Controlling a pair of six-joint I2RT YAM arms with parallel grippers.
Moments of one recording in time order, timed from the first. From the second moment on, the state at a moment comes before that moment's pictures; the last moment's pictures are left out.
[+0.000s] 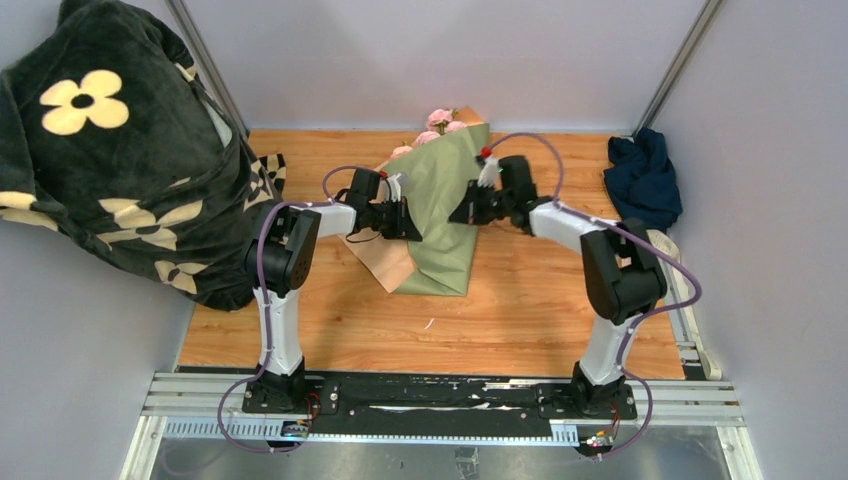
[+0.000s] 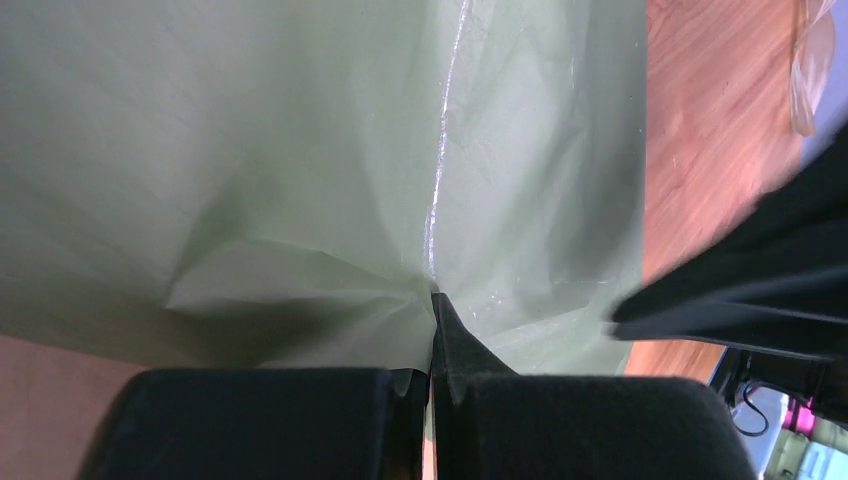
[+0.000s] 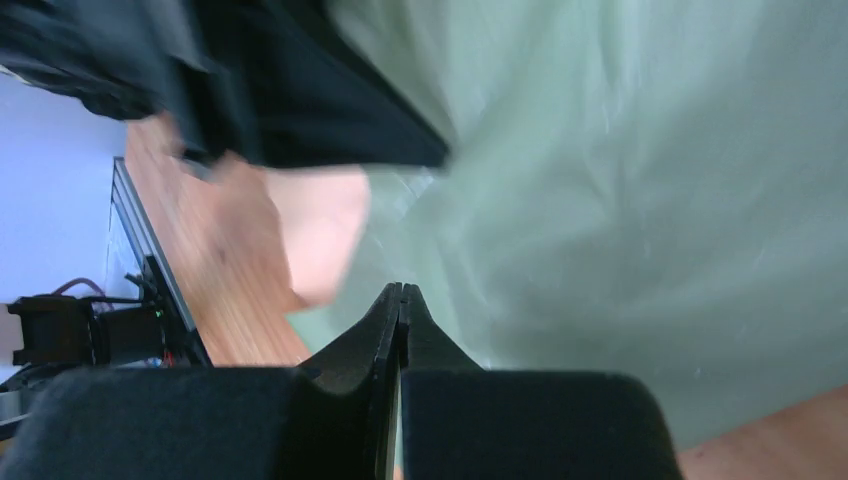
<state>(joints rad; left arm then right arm) -0.32 2.05 1.18 0.02 0.65 -0.34 0.41 1.85 1.12 0.11 -0.61 0.41</state>
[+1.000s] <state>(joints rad) -0.32 2.01 1.14 -0.01 0.64 -0.32 0.65 1.72 0.76 0.09 -0.54 0.50</state>
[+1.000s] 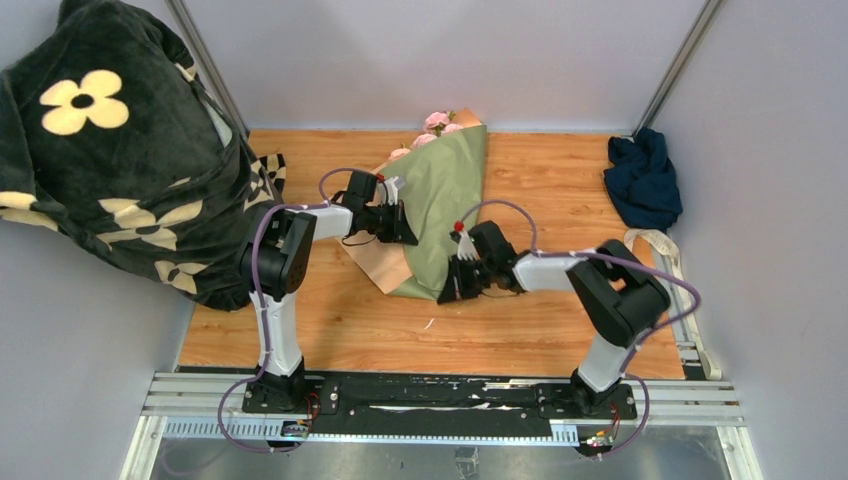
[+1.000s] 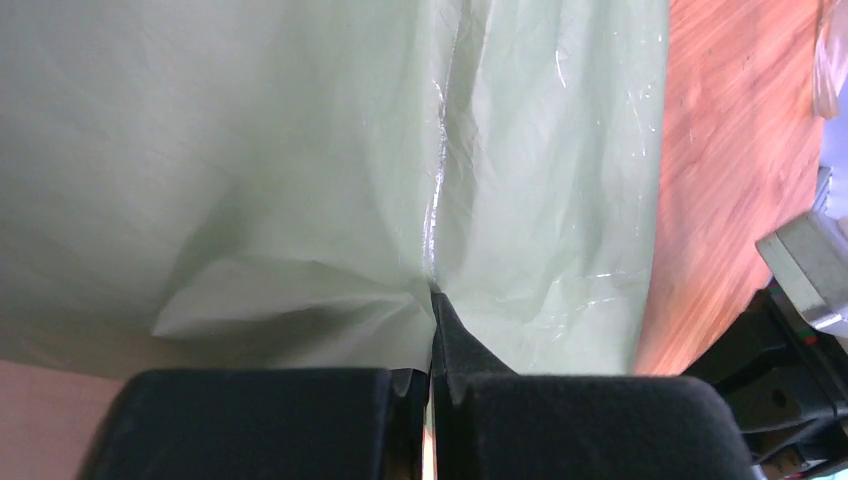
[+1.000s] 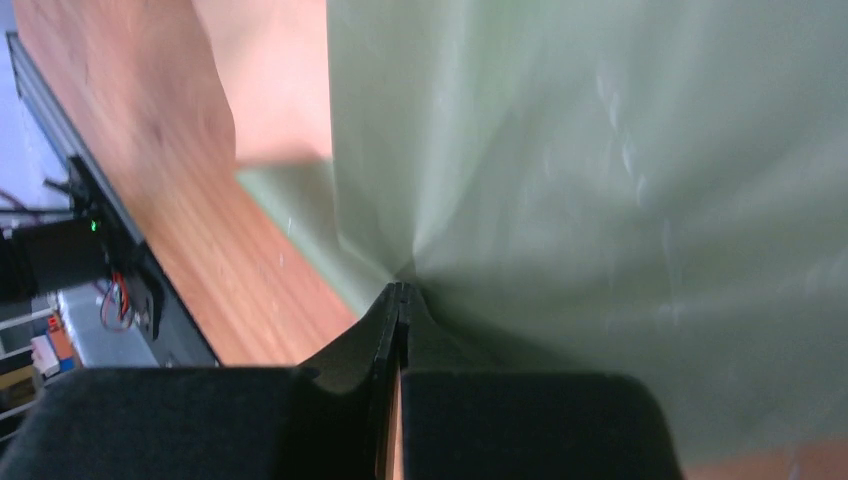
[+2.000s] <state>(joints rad) -0.16 1.81 1.23 -0.35 0.49 -0.18 0.62 1.96 1.02 0.12 -0.59 0.58</state>
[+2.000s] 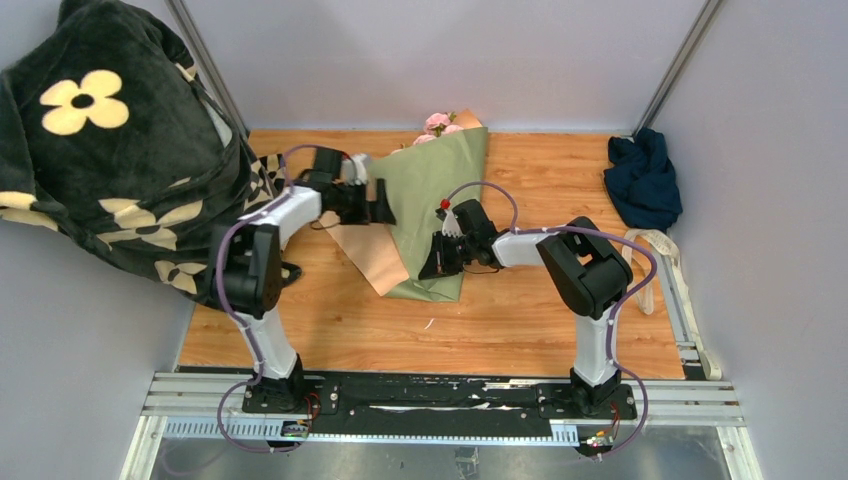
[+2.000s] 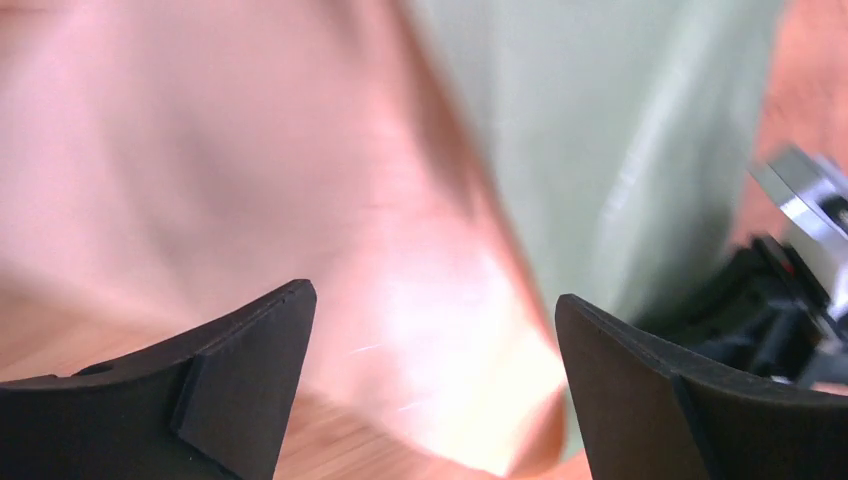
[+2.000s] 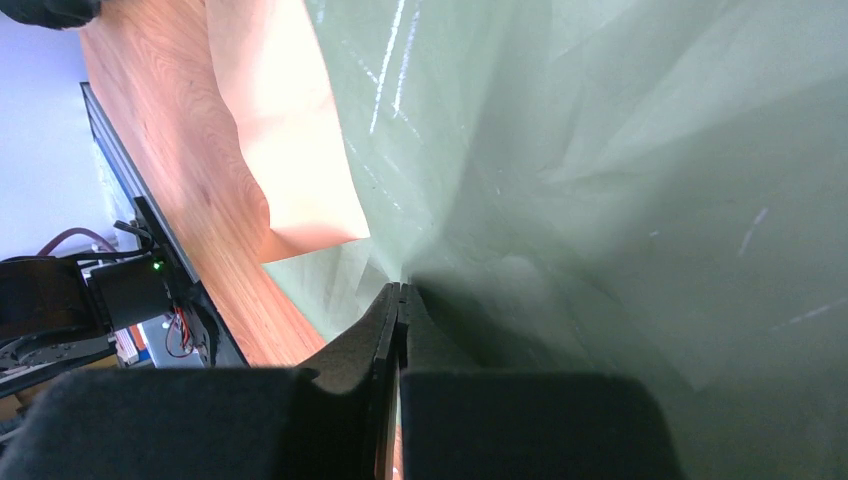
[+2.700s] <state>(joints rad) 0.04 1.95 1.29 -0.32 0.20 -0.15 0.63 1.95 1.00 0.16 -0.57 0.58</state>
